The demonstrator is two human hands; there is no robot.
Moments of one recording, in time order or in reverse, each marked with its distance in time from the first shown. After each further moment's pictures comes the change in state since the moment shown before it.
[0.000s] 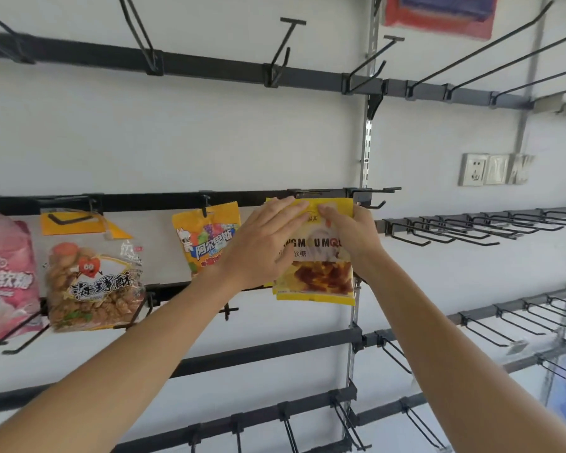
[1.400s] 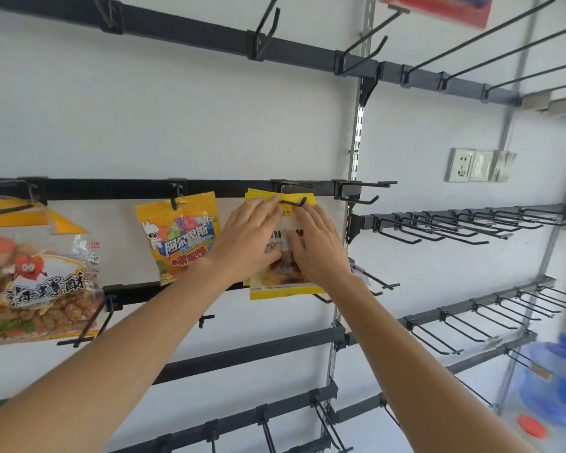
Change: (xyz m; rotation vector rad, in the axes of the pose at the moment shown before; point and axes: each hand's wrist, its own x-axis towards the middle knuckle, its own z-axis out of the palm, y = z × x) left_hand 0.012 -0.015 0.048 0.027 -0.272 -0.287; right_hand 0.029 0.078 0.016 -1.005 -0.116 -0.370
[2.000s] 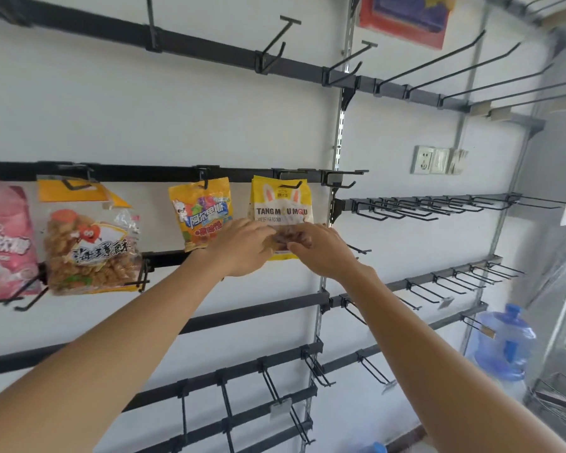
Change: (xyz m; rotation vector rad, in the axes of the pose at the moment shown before) left_hand -0.080 0.020 -0.065 -0.125 -0.300 0.007; right_hand -0.082 -0.052 -0.060 0.004 -0.250 0.197
